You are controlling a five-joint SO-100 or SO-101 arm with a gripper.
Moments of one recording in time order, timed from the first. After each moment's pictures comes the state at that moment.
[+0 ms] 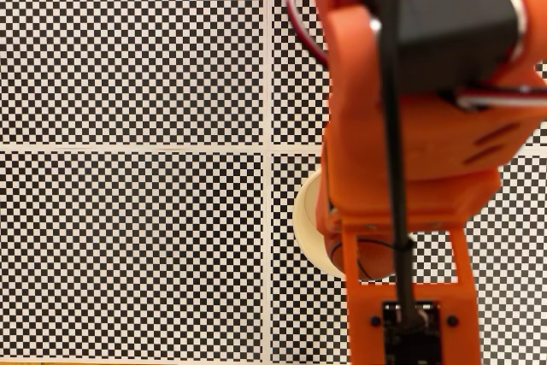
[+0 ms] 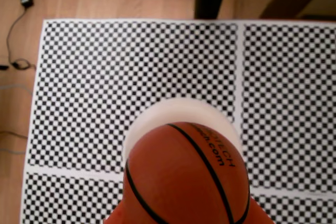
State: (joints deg) arm -13.2 79.8 50.6 89.1 -80.9
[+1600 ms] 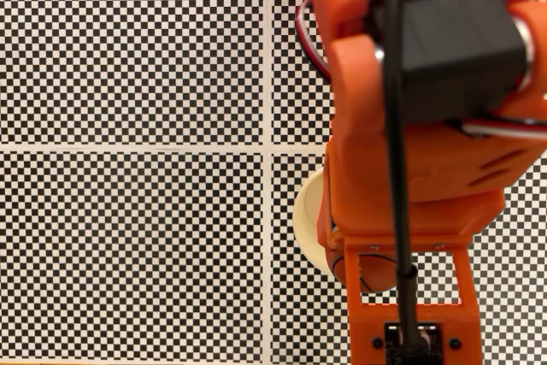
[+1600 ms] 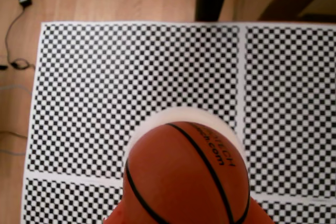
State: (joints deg) arm -13.3 72.2 40.5 91.6 -80.5
